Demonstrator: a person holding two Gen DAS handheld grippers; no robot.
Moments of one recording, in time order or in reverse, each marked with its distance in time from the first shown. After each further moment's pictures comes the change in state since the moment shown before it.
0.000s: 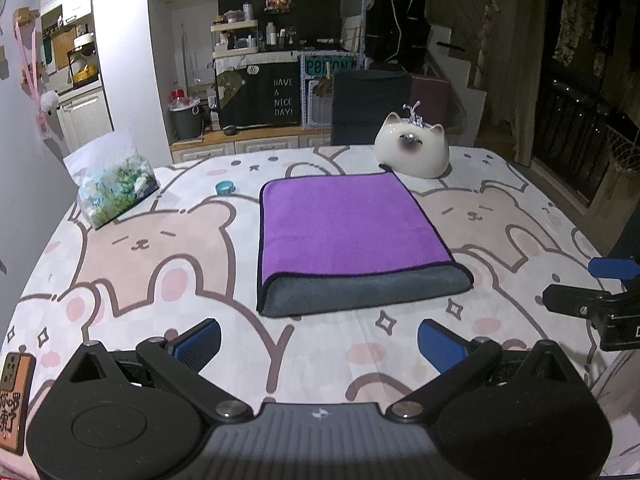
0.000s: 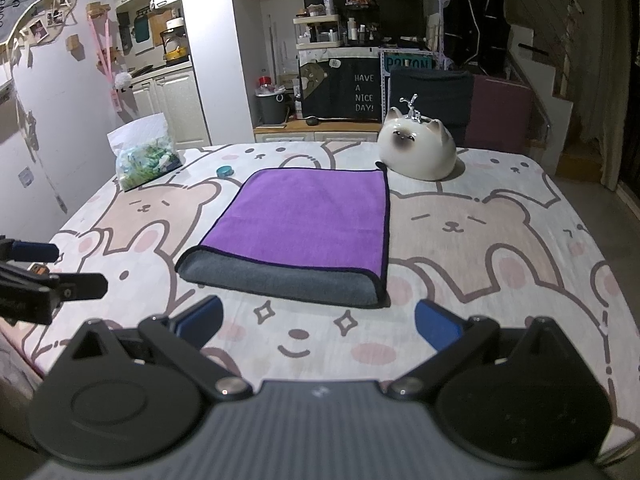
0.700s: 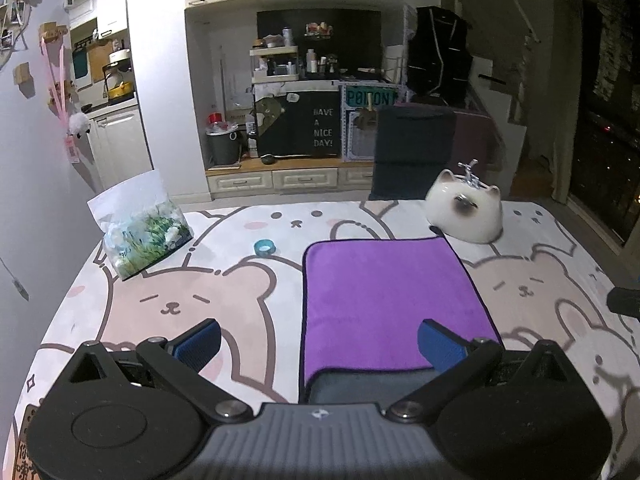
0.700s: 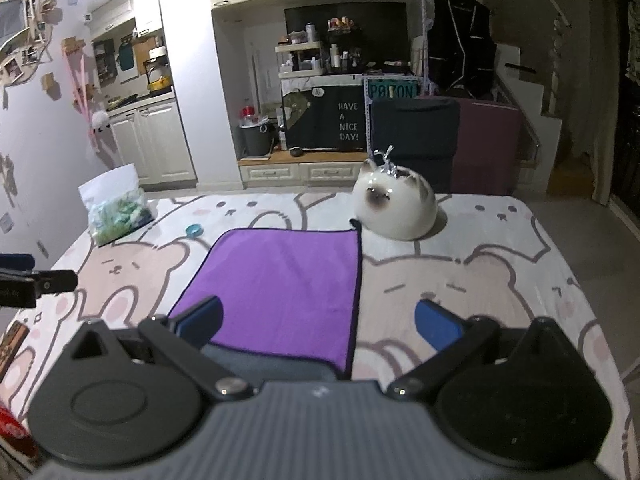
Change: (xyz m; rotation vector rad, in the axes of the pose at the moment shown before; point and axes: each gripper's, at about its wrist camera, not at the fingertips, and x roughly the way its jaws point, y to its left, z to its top) left arm 0.040 0.029 0.084 -0.056 -0.073 0.108; right arm 0.028 -0.037 0.074 0.026 -0.079 -0.029
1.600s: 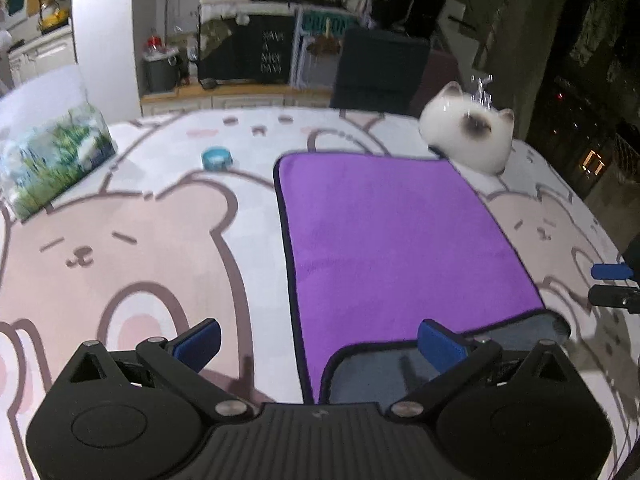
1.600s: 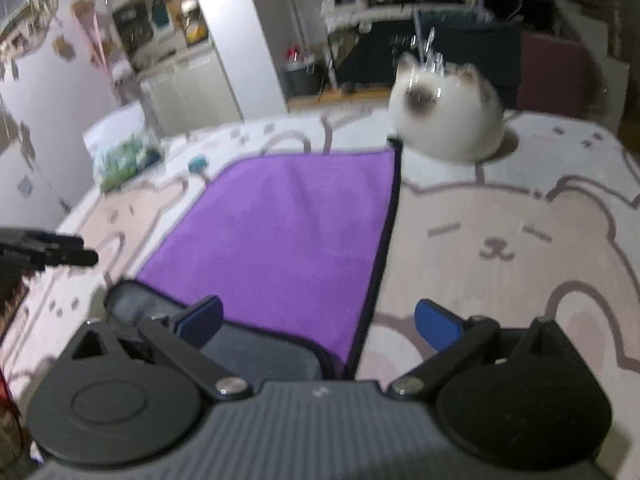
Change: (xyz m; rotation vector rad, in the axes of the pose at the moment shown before) left arm 0.161 0.055 -0.039 0.005 0.224 -0.233; right arm 0.151 -0.056 -0.033 0.000 0.214 0.220
